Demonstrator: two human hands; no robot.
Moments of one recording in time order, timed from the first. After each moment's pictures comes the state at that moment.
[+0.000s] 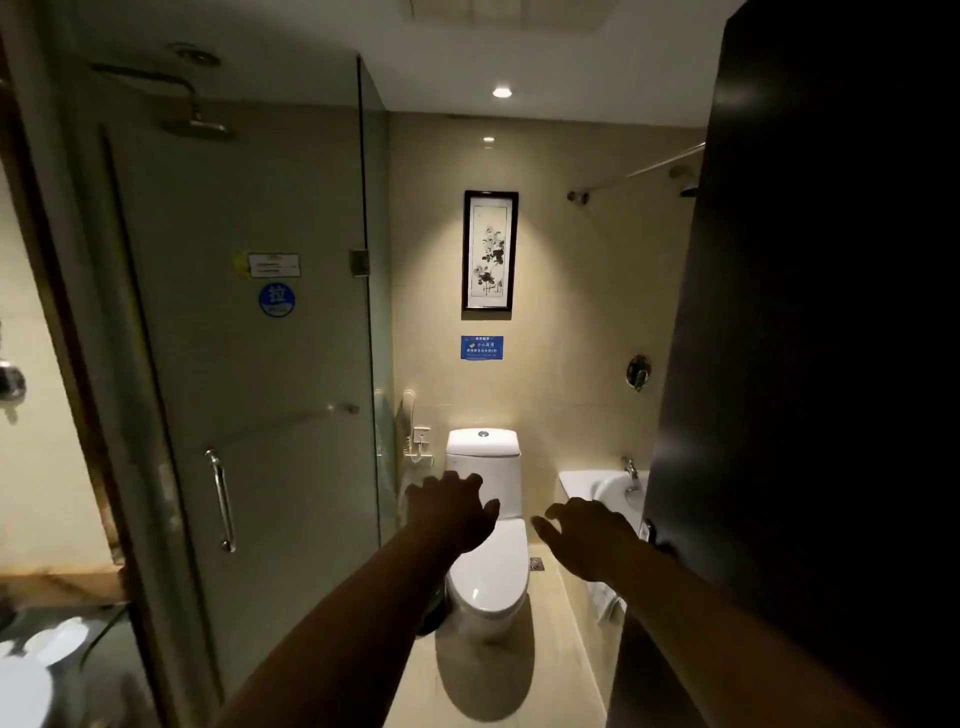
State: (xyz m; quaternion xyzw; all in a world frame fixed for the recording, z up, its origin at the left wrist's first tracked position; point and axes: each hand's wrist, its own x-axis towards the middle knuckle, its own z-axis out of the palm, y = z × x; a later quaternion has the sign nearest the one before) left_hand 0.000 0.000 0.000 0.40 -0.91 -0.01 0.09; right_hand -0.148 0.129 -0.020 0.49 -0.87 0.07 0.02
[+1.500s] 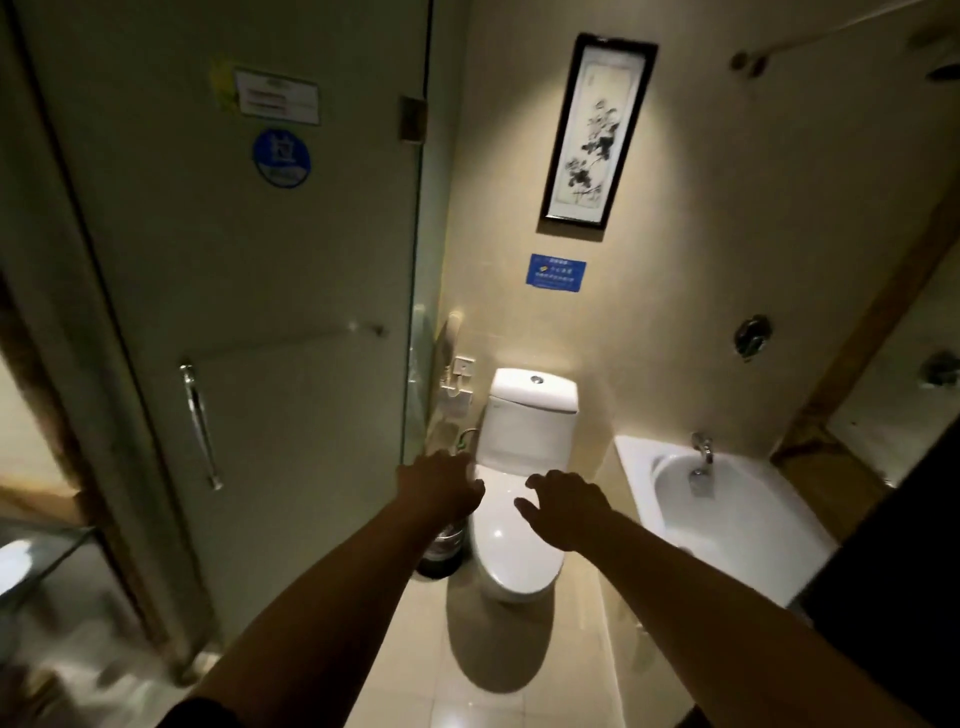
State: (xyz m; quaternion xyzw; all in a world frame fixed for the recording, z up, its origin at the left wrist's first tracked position) left_hand -0.101 -0.310 -0.137 0.48 -0.87 -0.14 0.05; right_hand -0.261 -0.207 -0.129 0.57 -0.82 -0.06 -0.04
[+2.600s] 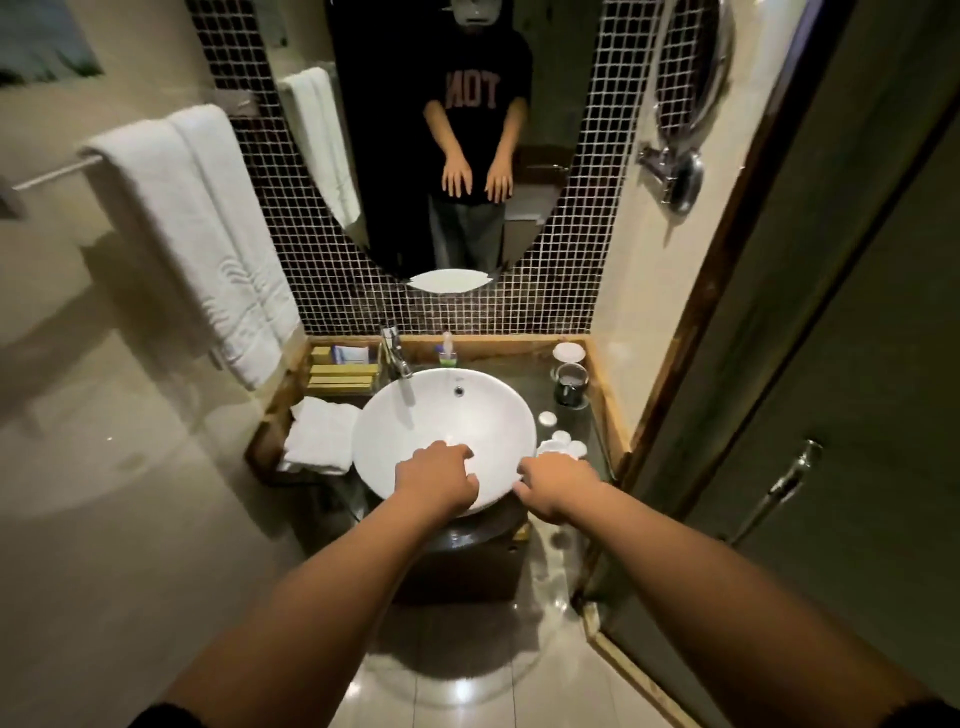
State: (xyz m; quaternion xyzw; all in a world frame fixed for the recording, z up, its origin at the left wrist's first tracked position) left_hand 0.374 -0.393 -0.207 0.94 -0.31 -0.13 0.09; right_hand 0.279 -0.548 -0.212 0.96 -0.20 -0.16 -0.08
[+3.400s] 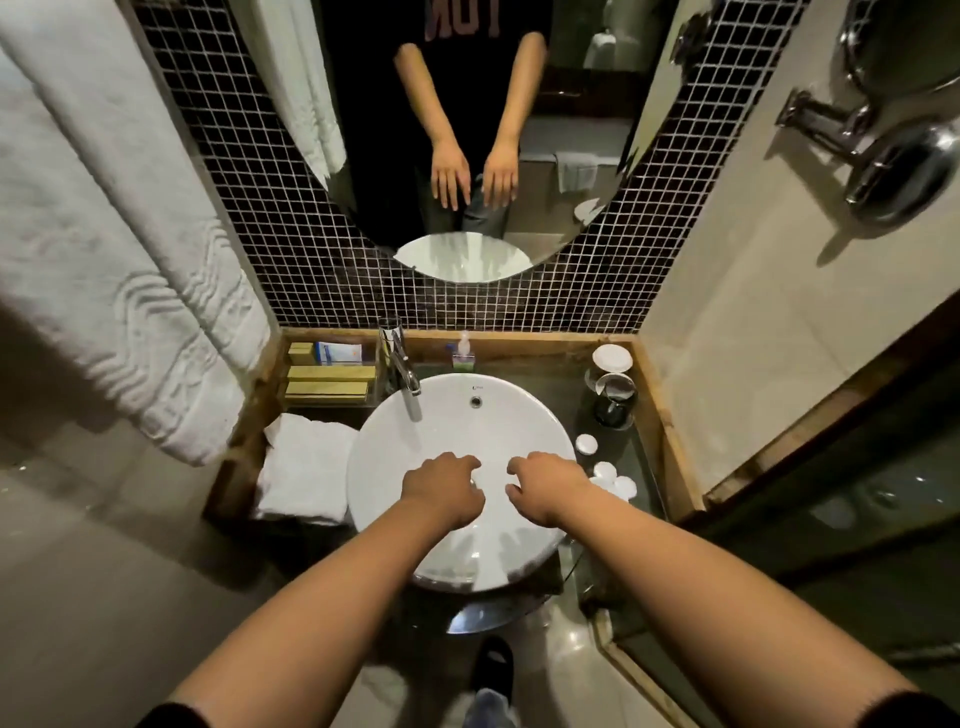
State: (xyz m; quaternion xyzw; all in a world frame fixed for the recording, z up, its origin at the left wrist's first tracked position) left_hand 0.579 -0.456 -0.293 0.91 -0.34 -0.24 0.06; right_hand 0.490 -0.598 -0.282 0.95 -0.19 -0.22 -0.08
